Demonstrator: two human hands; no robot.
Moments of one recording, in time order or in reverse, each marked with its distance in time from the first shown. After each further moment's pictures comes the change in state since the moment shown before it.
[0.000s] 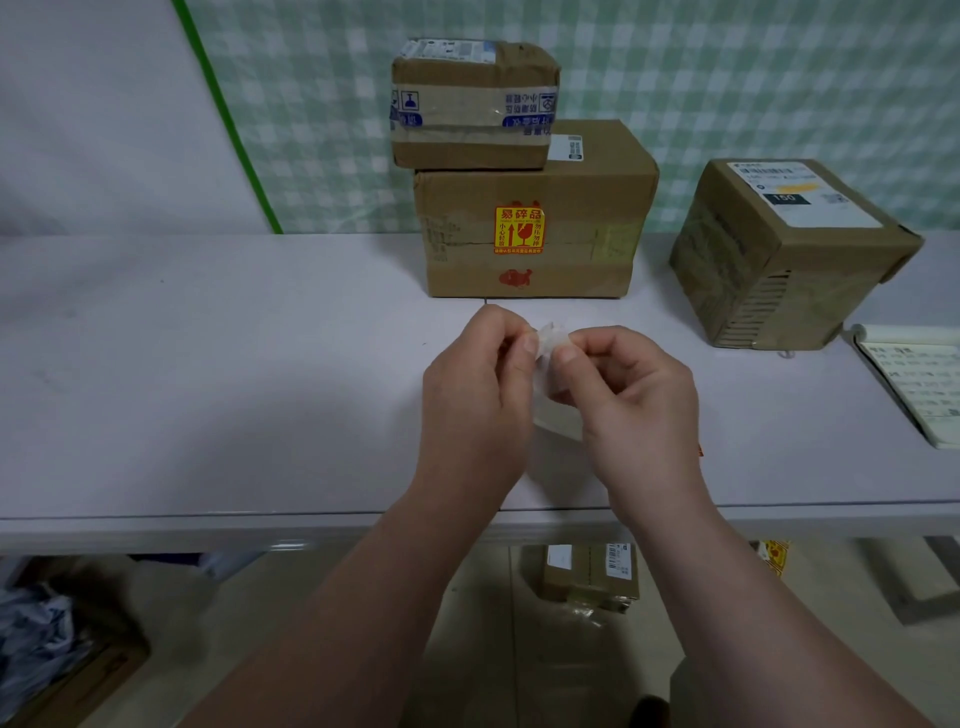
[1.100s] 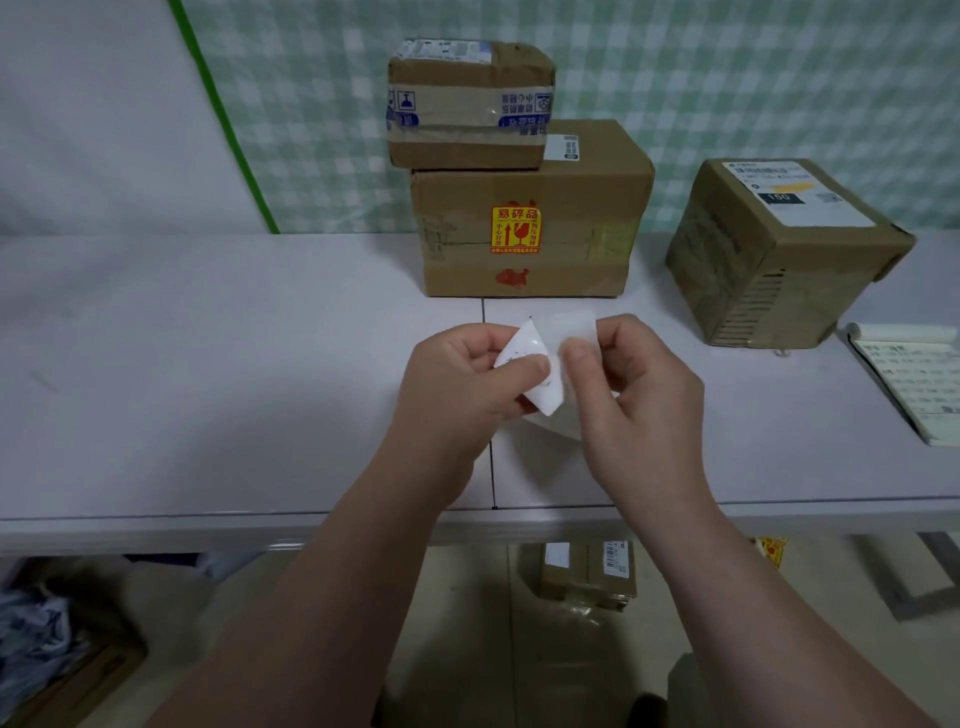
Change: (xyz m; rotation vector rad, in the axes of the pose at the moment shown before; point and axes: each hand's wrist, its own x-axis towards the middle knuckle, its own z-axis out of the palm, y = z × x) left_hand 0.011 0.001 -0.013 -0.575 -0.205 -0.577; right_hand 0.000 0.002 -0.007 -0.303 -0.001 -0.201
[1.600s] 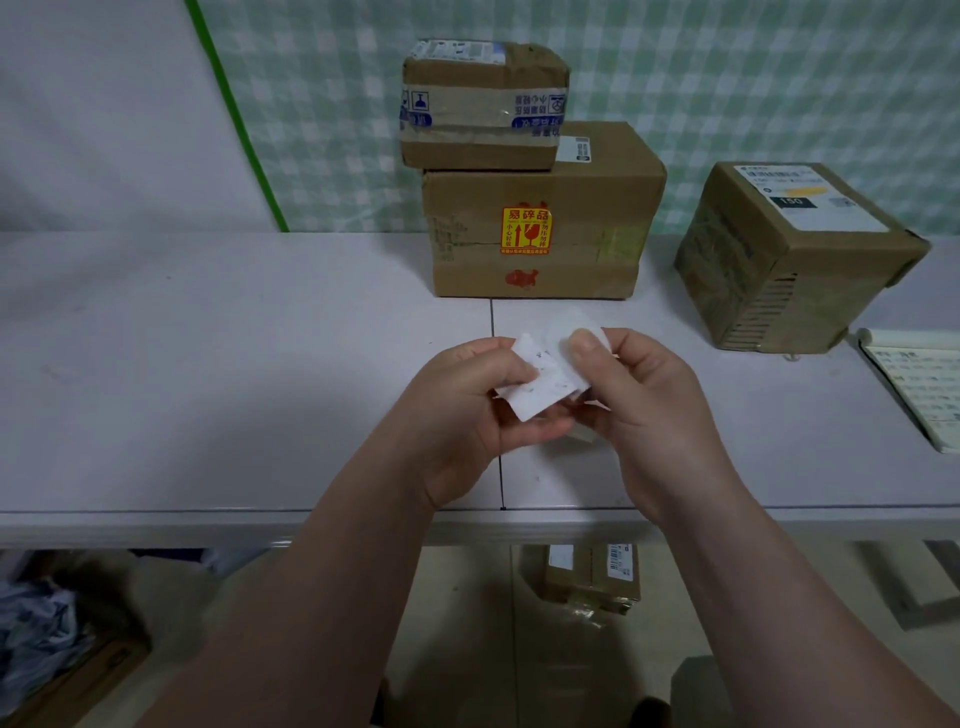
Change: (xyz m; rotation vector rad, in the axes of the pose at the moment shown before) left_hand 0.000 0.009 -0.010 -0.285 -0.230 -0.284; right_hand 0.007 -0.001 -0.004 0.609 -0.230 0.393
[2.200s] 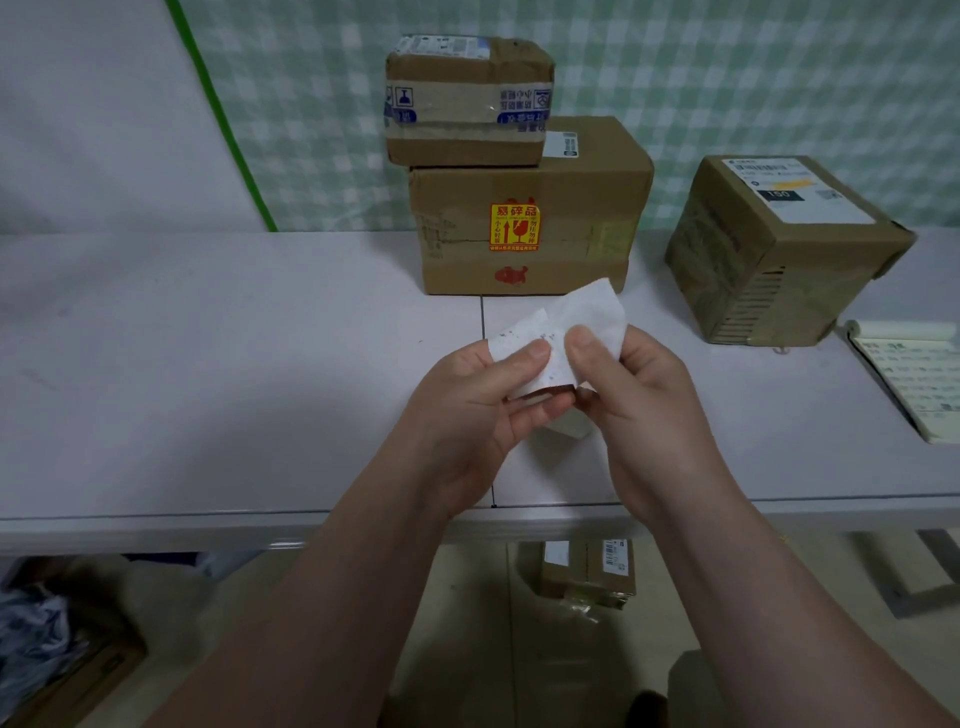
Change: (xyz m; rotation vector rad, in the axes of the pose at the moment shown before) left_hand 0.004 -0.013 0.011 -0.132 -0.003 0.064; right_hand -0.003 -0.002 0.001 0.016 0.012 -0.029
